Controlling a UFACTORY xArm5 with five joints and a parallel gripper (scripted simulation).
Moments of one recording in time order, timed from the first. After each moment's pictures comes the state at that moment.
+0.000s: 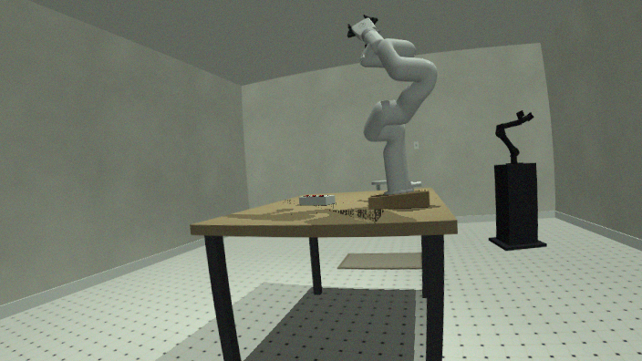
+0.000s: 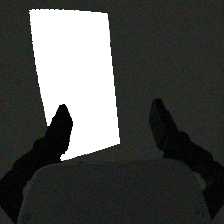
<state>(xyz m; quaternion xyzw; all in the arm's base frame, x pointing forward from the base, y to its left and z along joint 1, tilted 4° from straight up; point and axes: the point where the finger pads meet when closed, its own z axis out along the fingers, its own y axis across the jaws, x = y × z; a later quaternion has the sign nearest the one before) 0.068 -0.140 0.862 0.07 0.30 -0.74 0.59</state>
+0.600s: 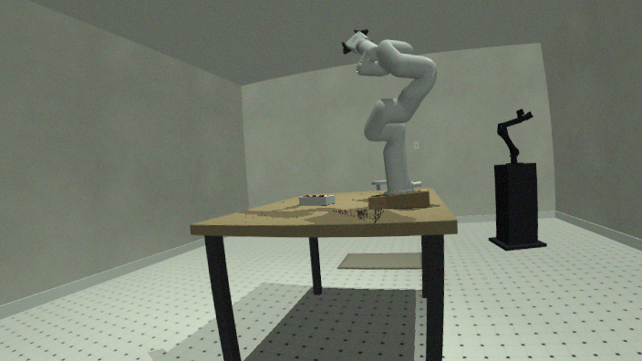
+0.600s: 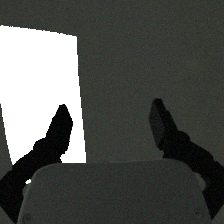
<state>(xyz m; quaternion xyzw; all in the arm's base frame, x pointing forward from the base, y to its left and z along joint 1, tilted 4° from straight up) 0.118 -0.207 0.812 0.03 0.40 -0.76 0.52</state>
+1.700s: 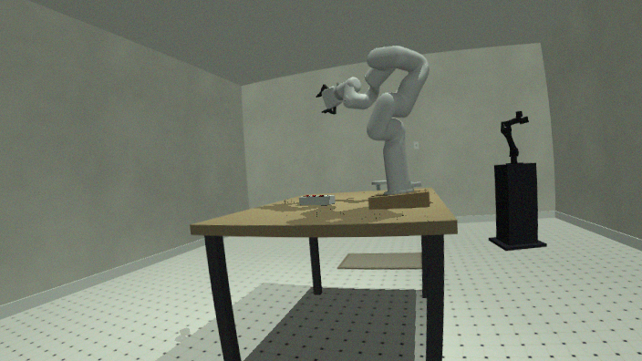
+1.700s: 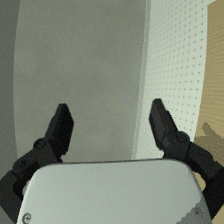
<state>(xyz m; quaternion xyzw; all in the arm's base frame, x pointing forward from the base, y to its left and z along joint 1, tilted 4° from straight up) 0.322 -0.317 0.511 -0.36 0.63 -0.66 0.19</state>
